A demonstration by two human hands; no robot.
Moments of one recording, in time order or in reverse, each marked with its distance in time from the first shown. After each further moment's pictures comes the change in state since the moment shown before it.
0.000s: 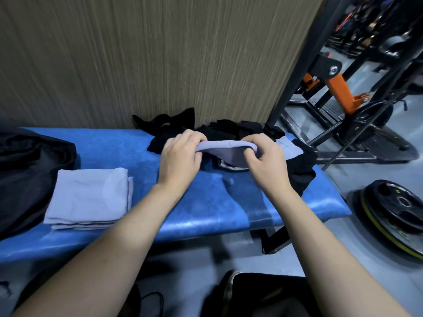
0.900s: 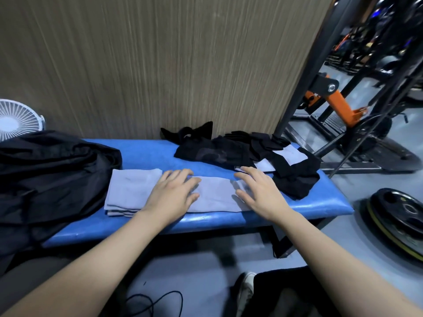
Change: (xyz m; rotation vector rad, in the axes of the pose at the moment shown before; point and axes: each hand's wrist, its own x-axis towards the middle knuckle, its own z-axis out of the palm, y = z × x) left_hand -0.083 -0.043 -0.086 0.311 -0.505 0.123; right_hand -0.068 0.020 0.023 -0.453 -0.368 -0.275
